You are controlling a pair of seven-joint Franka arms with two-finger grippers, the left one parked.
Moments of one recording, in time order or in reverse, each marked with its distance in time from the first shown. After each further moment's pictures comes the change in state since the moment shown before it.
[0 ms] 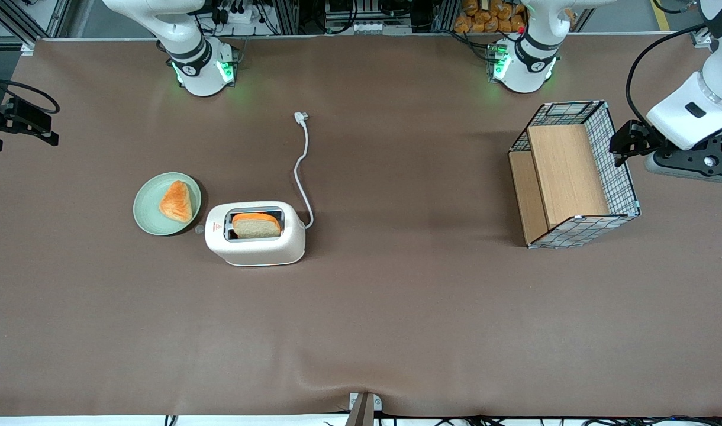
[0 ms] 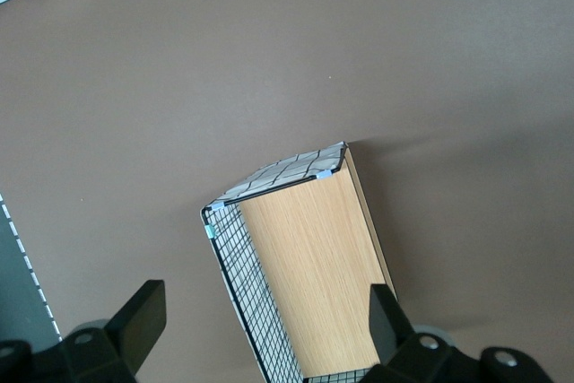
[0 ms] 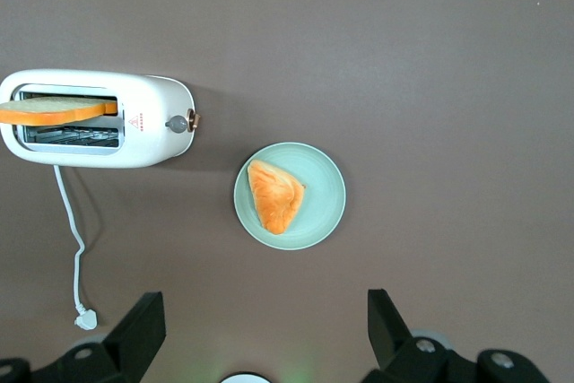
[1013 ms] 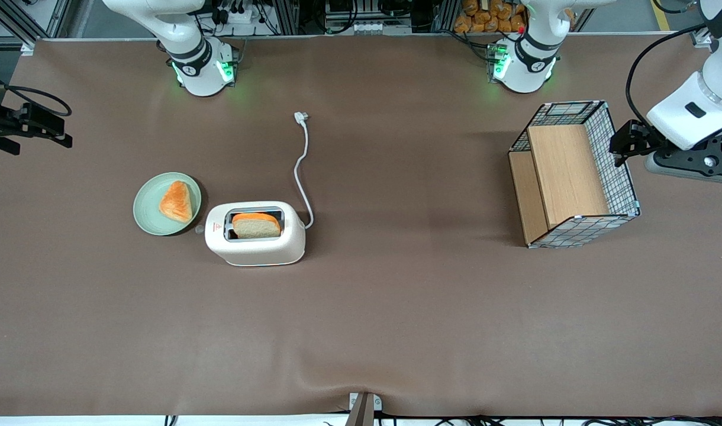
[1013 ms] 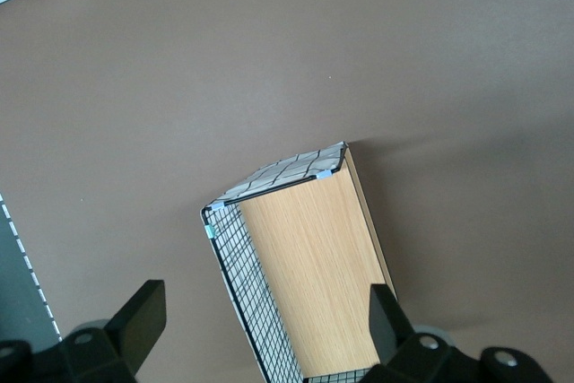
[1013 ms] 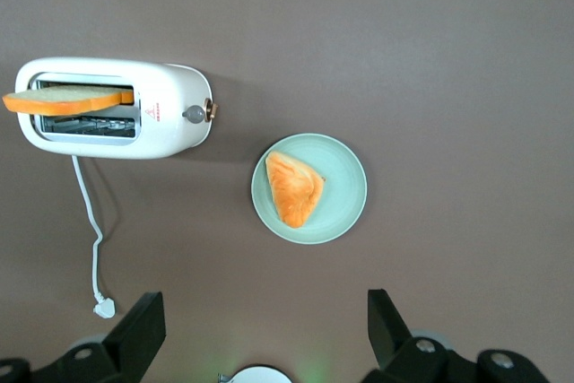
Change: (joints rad) arm 0.002 0.005 -0.003 -0.034 0.041 -0.005 -0.001
